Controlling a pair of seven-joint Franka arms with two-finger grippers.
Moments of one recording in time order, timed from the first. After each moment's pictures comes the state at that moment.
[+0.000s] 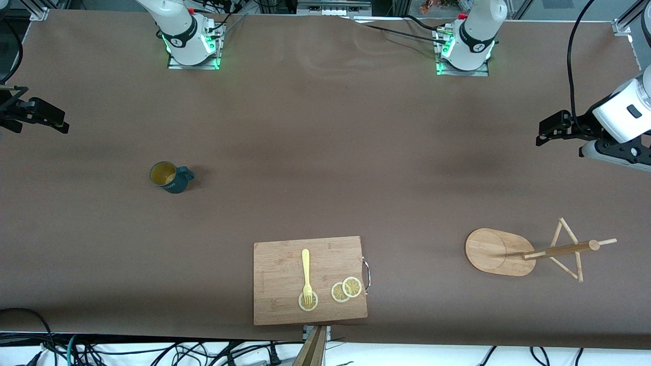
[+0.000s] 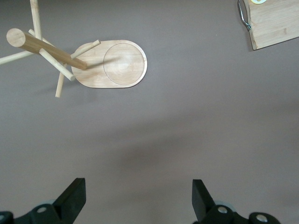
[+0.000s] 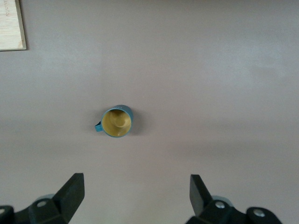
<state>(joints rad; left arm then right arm) 0.06 0.10 -0.08 -1.55 -0.05 1.60 0.19 0.00 0.05 -0.07 -1.55 -0.04 1.58 -0.08</state>
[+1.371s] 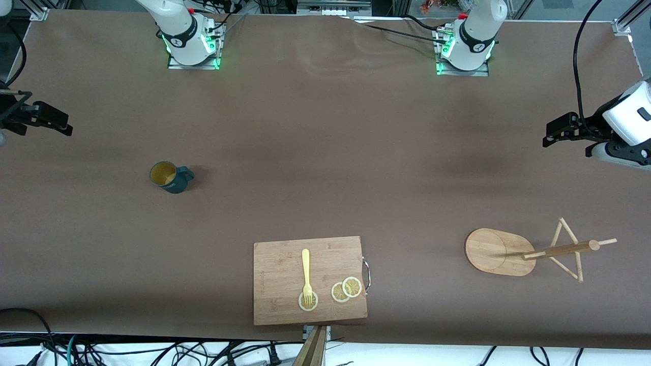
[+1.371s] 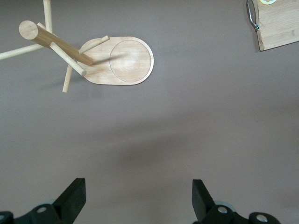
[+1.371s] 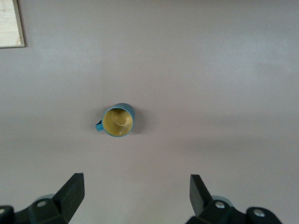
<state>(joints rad) 0.09 0.10 -0.08 -1.55 -0.05 1.60 0.18 0.00 0.08 -0.07 -1.55 -0.03 1.58 -0.08</state>
